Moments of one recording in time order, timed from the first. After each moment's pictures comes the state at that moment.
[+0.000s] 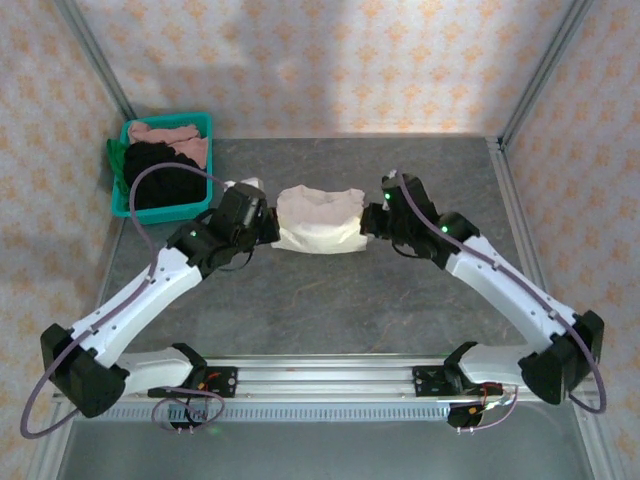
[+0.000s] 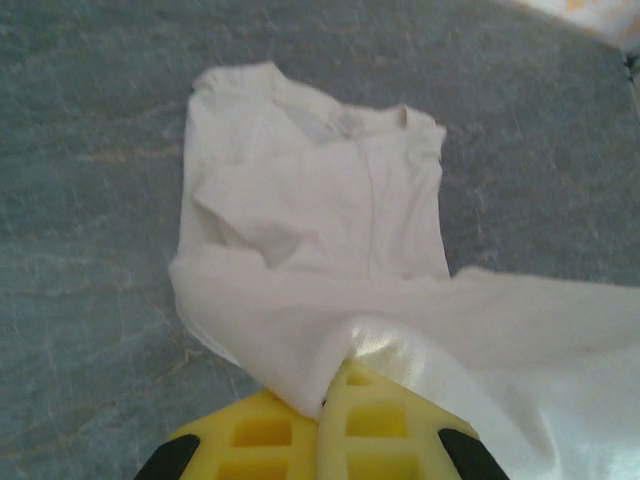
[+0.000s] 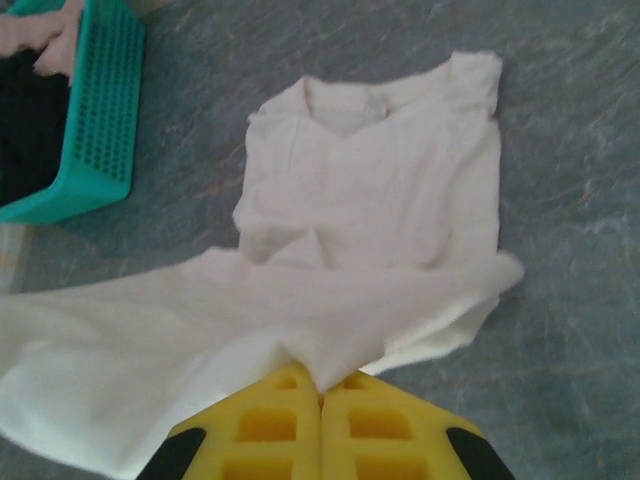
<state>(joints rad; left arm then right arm) -0.55 1.21 1.14 -0.69 -0.16 -0.70 0.61 1.27 1.20 -0.67 0.02 0.69</state>
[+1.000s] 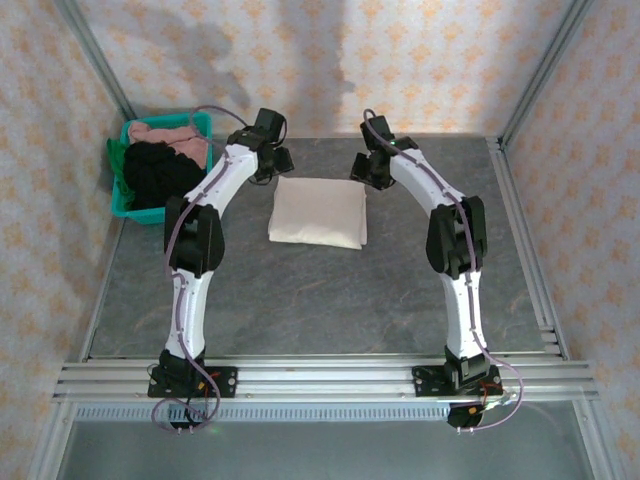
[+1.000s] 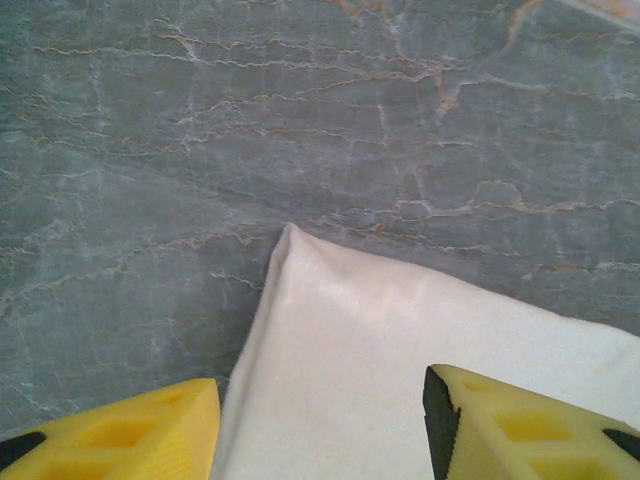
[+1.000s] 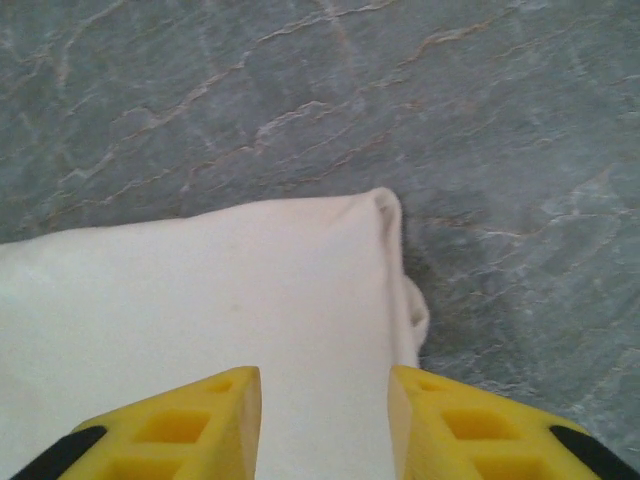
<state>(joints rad) -0.24 2.27 2.11 -0.87 -0.08 -0.59 0.35 2.22 2.01 -0.84 -0.03 0.59</state>
